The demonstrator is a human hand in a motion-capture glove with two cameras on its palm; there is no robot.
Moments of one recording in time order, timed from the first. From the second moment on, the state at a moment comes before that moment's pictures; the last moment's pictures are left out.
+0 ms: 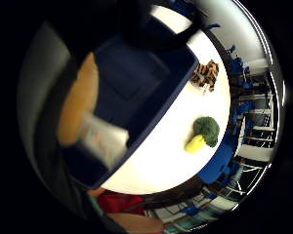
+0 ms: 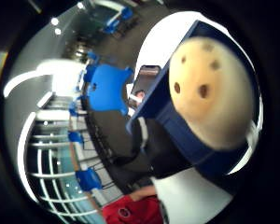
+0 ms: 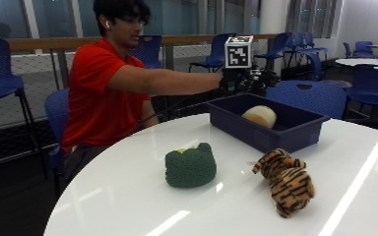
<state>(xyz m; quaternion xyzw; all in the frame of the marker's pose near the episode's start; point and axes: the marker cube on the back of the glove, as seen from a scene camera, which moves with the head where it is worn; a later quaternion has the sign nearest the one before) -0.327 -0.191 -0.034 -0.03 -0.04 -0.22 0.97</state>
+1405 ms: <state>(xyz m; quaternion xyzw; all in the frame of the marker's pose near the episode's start) 0.035 -0.217 0.048 -0.12 0.09 0.02 0.99</state>
